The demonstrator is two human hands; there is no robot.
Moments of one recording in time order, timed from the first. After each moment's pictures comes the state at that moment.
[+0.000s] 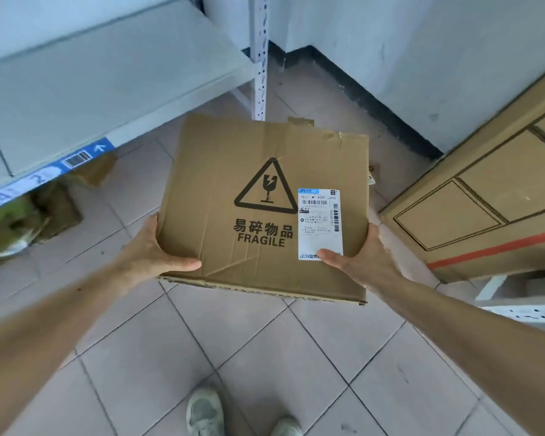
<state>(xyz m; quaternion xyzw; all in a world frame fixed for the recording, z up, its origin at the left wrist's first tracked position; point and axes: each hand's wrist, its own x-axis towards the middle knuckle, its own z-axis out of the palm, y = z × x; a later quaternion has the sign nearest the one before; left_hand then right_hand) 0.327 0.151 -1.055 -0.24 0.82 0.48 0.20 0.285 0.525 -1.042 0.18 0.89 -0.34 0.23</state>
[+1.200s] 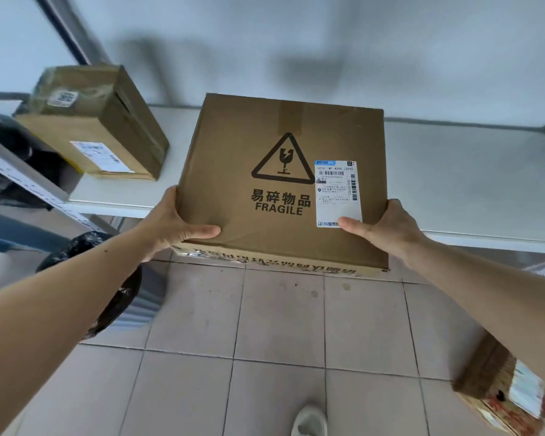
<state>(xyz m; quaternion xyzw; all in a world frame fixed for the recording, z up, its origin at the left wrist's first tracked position) 0.479 -0.331 -0.971 -0.49 0.70 0.52 -0.05 0.197 -0.100 -0.981 -0.19 0.90 -0.27 0.30</state>
